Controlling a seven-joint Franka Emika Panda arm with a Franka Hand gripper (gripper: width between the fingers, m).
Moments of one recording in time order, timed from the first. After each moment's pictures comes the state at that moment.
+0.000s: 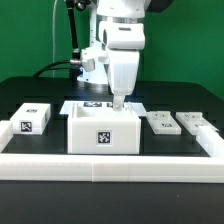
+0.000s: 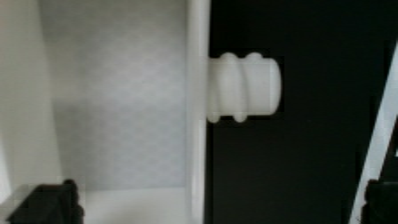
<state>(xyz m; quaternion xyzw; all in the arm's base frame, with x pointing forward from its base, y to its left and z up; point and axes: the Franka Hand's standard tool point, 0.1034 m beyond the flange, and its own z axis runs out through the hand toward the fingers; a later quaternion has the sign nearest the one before) 0.432 -0.009 0.050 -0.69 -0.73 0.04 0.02</state>
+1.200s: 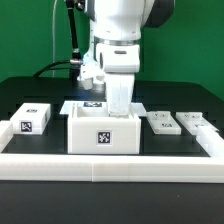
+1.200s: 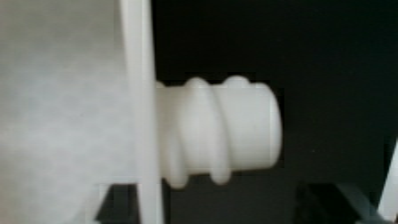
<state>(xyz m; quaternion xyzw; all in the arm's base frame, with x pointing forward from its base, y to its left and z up) 0.421 -0.010 0.016 -0.69 -0.72 0.05 0.04</state>
